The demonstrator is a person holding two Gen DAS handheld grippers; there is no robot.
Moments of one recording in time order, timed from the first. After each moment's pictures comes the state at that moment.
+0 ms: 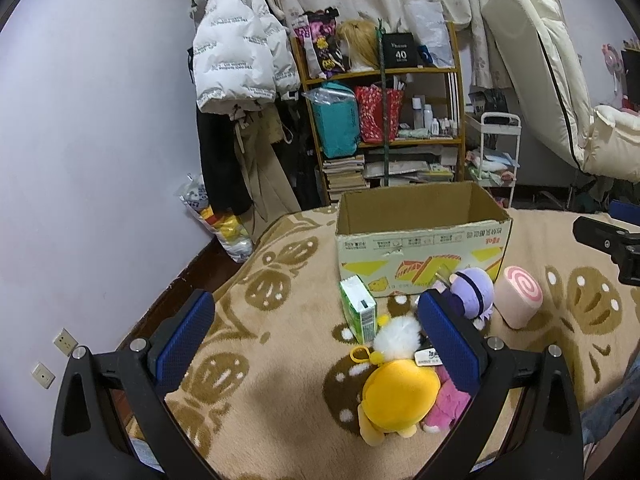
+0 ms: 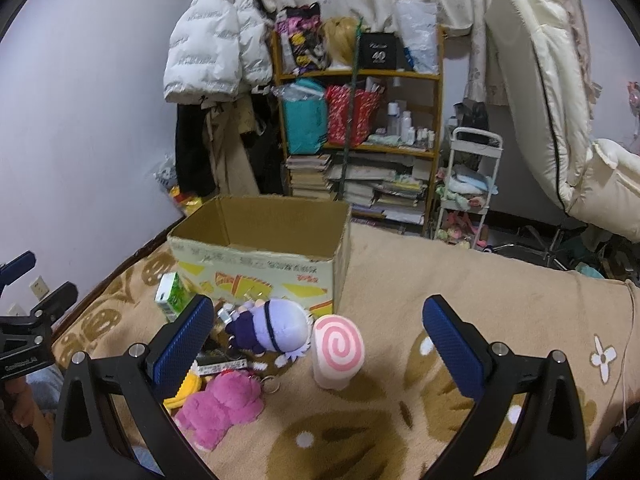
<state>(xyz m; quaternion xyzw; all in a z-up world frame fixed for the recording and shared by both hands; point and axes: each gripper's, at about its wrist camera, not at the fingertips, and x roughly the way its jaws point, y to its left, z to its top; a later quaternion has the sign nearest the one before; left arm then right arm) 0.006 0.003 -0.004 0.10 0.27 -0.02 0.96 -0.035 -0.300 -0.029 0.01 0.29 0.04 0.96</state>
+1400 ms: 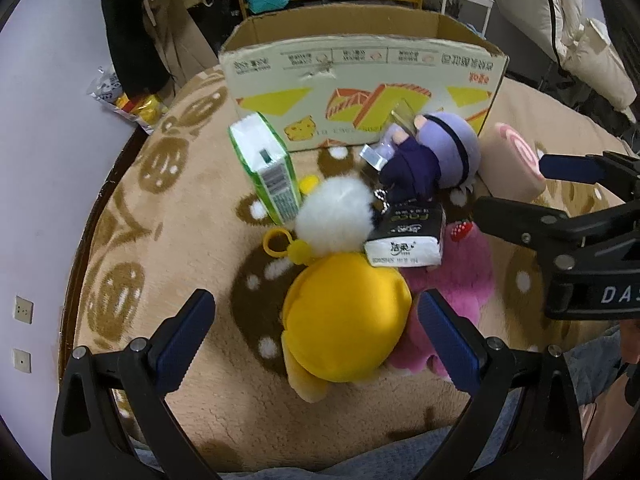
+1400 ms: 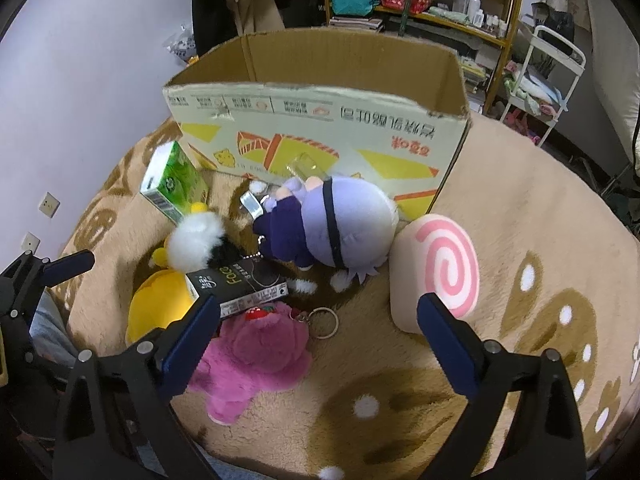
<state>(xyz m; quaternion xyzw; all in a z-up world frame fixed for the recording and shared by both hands) 0.067 -0.041 -0.113 0.12 0.52 -0.11 0.84 0.045 -0.240 -0.125 -0.01 0.52 0.10 0.85</state>
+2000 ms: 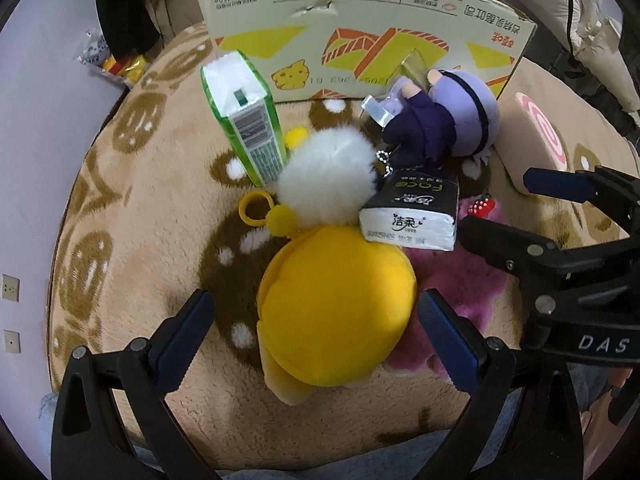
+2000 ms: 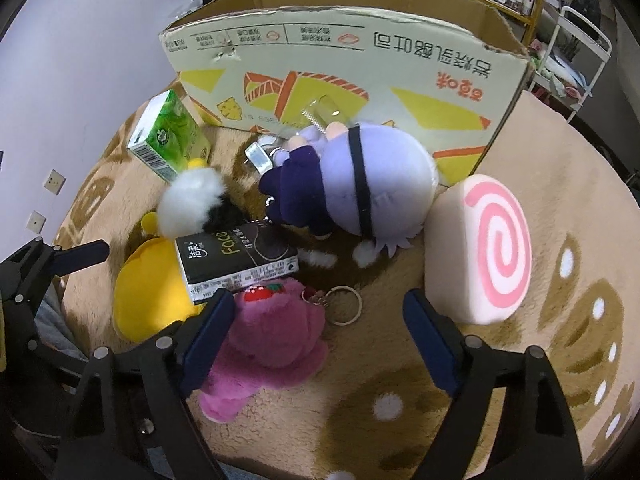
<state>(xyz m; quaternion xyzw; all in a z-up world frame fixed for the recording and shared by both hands) 0.082 -0.043 -0.147 0.10 0.58 -0.11 0.80 0.052 -0.230 -0.161 -0.01 0.56 0.13 0.82</state>
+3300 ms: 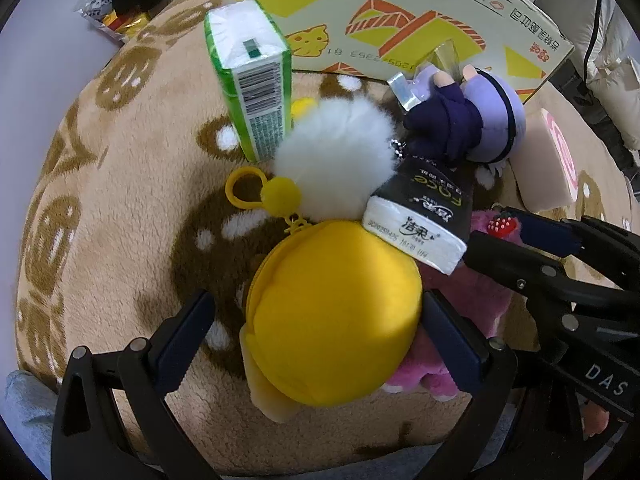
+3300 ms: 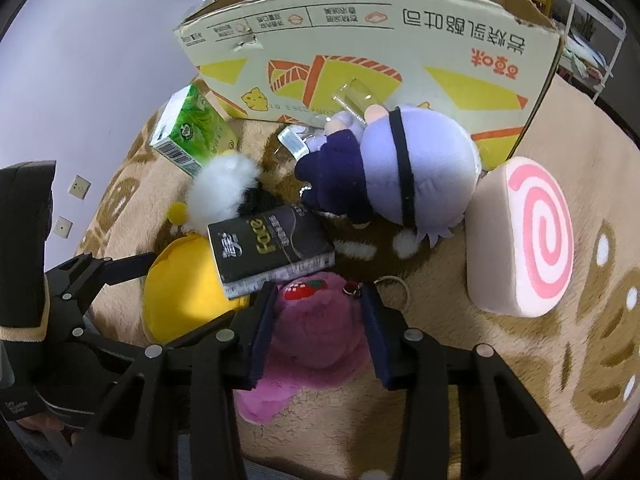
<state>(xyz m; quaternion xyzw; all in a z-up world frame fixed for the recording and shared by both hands) 0.104 -0.026 -0.176 0.03 0.61 -0.10 0.78 0.049 -0.219 -0.173 0.03 0.57 0.17 0.80</state>
